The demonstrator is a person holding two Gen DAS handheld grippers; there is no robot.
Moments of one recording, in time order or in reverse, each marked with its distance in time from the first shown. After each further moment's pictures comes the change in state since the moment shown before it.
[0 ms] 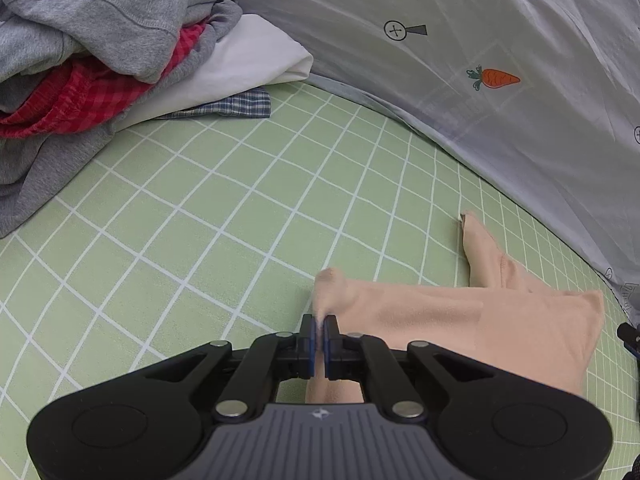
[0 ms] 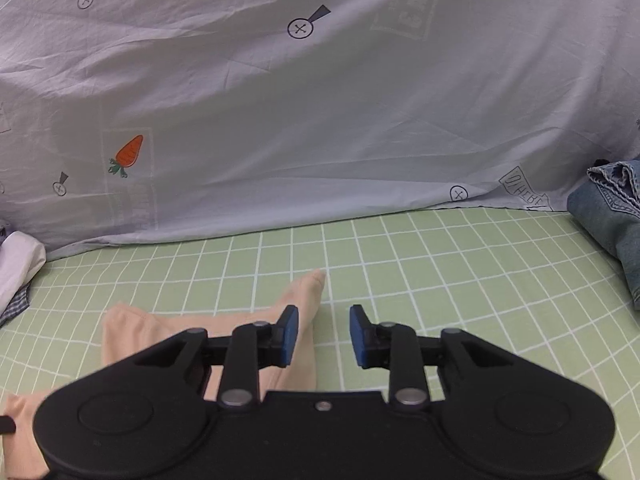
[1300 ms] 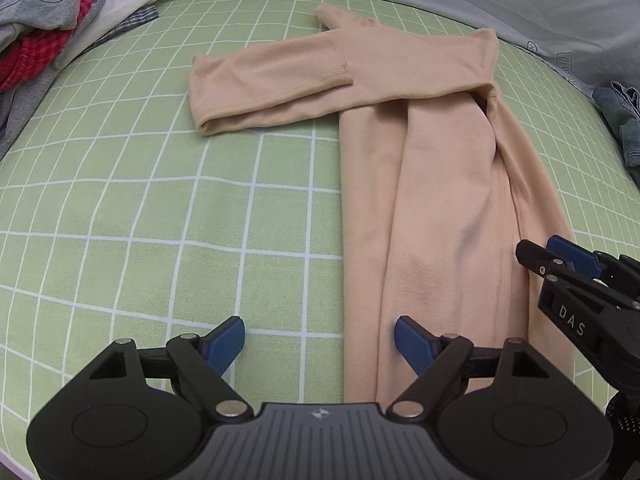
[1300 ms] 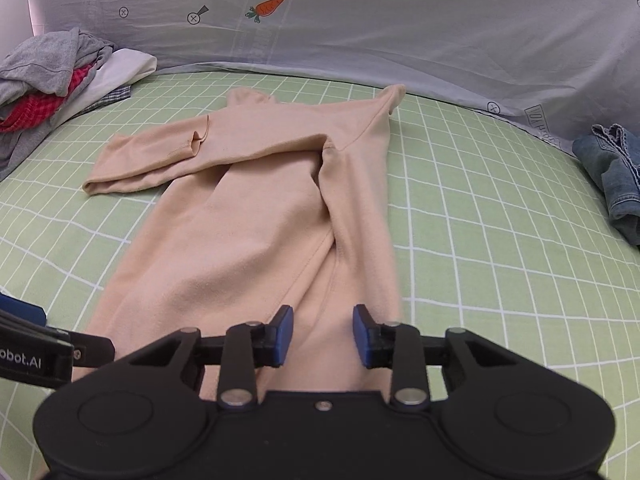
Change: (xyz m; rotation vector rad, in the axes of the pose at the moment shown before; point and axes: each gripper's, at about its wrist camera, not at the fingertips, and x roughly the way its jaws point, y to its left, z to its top) left arm -0.074 -0.056 -0.162 0.375 0.252 0.008; right arm -0.120 0.044 -0.150 -0.242 0.175 0.037
